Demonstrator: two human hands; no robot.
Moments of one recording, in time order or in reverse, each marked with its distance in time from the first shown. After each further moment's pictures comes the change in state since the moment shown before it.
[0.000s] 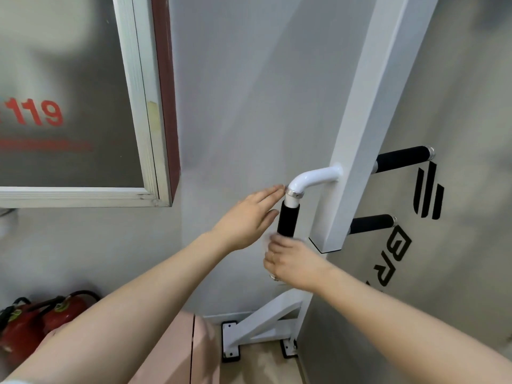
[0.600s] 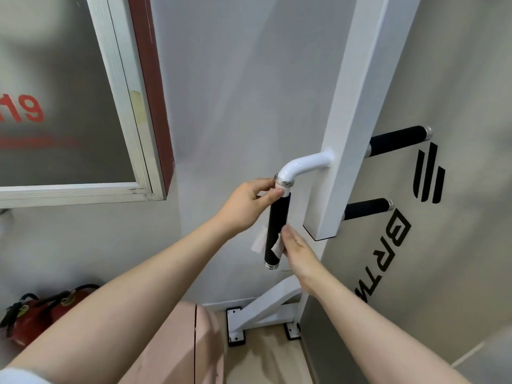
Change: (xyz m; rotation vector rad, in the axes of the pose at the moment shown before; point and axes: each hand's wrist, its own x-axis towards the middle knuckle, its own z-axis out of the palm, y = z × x) left_hand 0.014 0.022 -0.006 -0.729 0.040 -0.364; right_hand 0.005 -0.014 -0.024 1.925 0.275 1.337
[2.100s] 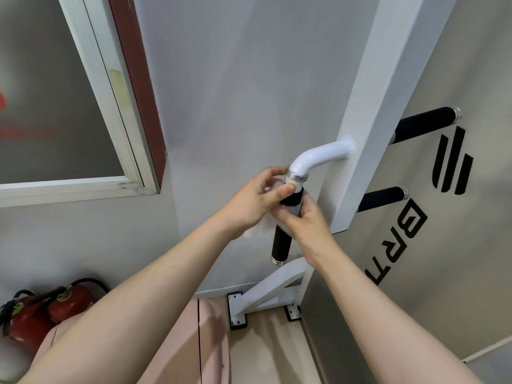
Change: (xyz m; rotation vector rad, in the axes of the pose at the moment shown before) left_hand 0.020 -0.017 -0.002 -0.319 -0.153 -0.110; right_hand 0.031 -0.025 0.003 0.136 0.065 -0.143
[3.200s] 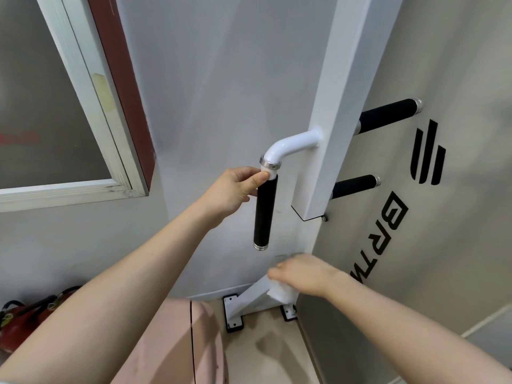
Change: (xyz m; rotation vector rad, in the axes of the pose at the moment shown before) left_hand -0.001 0.009 -0.007 0.180 0.070 -0.106; right_hand -0.027 0.066 -0.047 -1.674 -0.915 -0.389
